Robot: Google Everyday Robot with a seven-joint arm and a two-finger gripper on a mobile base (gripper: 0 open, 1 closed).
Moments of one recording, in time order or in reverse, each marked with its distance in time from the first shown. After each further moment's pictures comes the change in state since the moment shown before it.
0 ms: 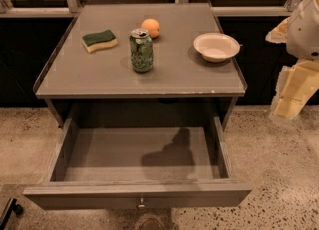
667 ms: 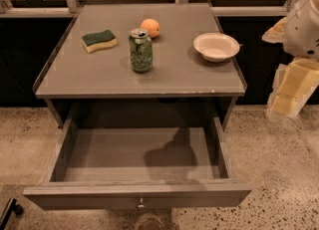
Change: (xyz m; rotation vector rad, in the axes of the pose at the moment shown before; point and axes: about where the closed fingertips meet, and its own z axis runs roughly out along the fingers) arm -0.002 -0.007 0.007 -0.012 -0.025 -0.004
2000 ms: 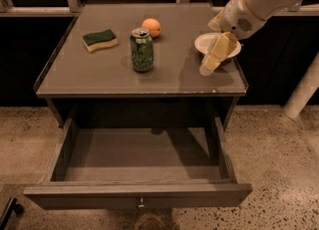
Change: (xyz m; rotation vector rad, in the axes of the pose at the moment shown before) arm -0.095 -0.131 0.101 -0.075 -0.350 0.063
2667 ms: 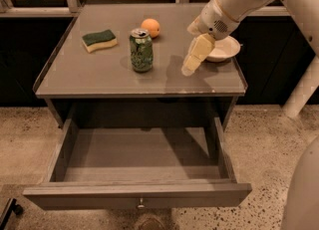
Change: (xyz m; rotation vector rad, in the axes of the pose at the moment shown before) arm -0.034 -0.002 0.048 -0.103 -0.024 -0.044
